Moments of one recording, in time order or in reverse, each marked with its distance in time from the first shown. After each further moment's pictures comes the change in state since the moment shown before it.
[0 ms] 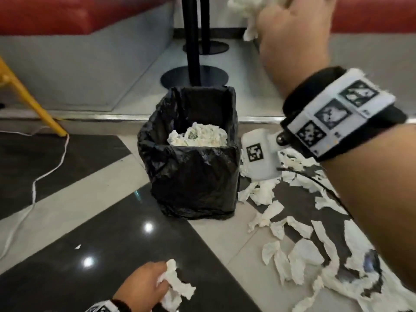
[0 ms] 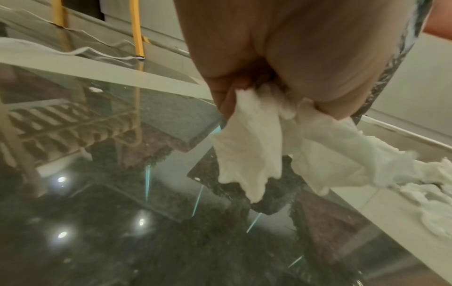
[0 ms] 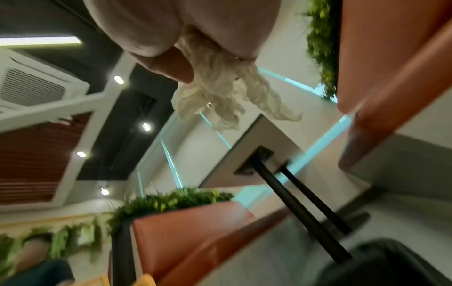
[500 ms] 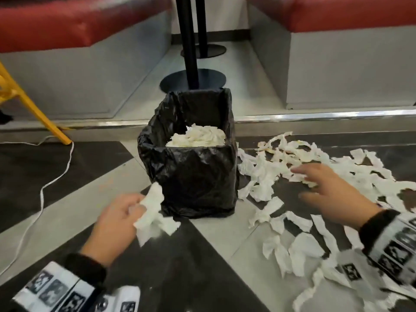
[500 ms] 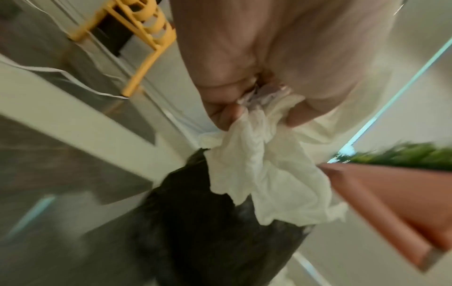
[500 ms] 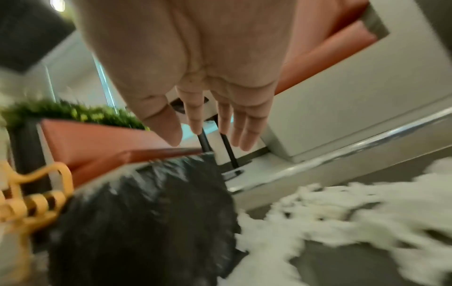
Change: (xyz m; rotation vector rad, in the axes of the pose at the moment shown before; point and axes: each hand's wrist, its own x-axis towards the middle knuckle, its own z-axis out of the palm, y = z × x) left_hand -0.013 0.059 -0.133 -0.421 0.493 0.004; right_hand -0.201 0.125 -0.023 0.231 -0.839 0.447
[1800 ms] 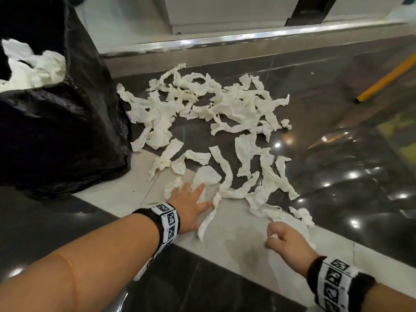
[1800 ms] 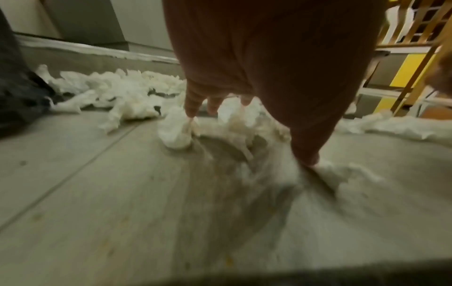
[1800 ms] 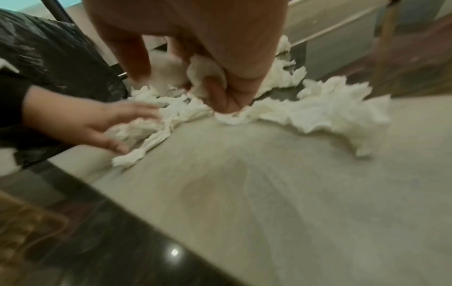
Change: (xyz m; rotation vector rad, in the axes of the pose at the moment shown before) left_hand -0.026 0.052 0.341 0.998 -1.061 0.803; right_hand -0.211 0.161 0.107 0.387 -0.020 0.712
